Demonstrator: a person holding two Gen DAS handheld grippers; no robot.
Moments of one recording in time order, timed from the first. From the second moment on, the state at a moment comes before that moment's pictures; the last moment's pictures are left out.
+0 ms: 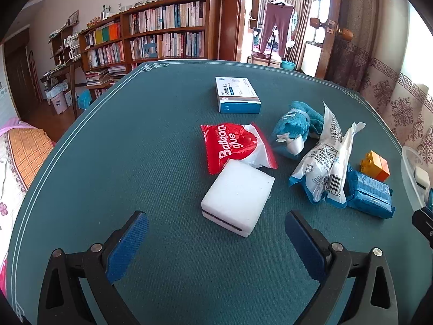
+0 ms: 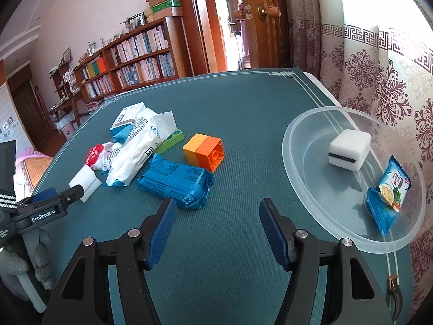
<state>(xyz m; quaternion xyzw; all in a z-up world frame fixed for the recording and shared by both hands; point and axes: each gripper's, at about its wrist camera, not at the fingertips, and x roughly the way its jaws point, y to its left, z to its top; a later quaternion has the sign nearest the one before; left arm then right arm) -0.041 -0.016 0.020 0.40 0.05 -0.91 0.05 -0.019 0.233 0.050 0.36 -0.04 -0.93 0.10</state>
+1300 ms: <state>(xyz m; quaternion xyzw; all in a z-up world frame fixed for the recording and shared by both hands) -0.046 -0.013 0.023 0.36 0.05 -0.93 -0.01 -0.088 0.172 0.037 0.38 0.01 -0.90 0.19</state>
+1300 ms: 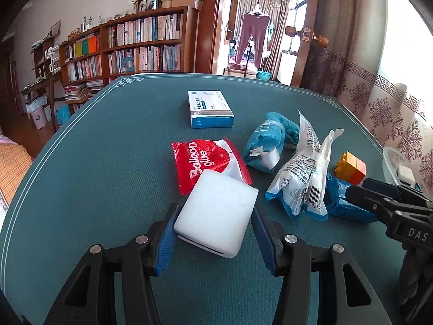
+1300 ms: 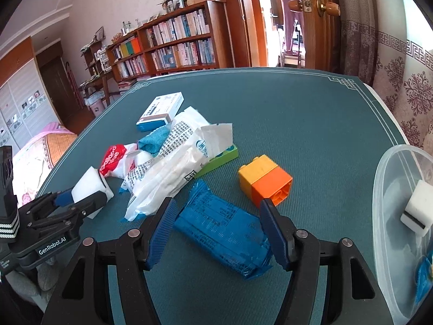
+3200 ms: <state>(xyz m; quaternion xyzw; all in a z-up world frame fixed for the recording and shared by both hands) -0.040 -0.011 0.027 0.35 0.06 -0.93 -0.01 -0.006 0.192 0.048 0.37 0.02 -0.91 0.19</state>
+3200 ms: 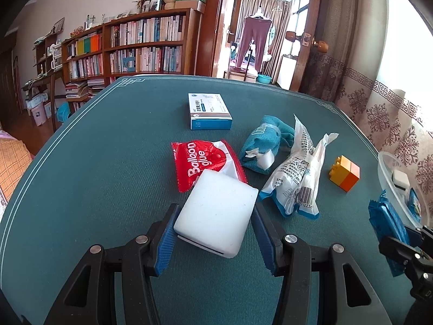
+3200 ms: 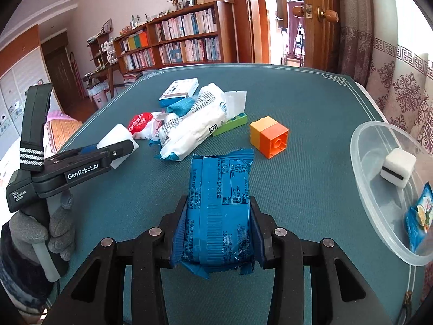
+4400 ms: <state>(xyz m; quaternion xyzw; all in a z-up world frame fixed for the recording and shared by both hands) -0.028 0.076 0.061 0.34 0.01 -0.93 -0.10 -0.025 0.380 0.081 0.33 -0.14 -0.93 -0.03</state>
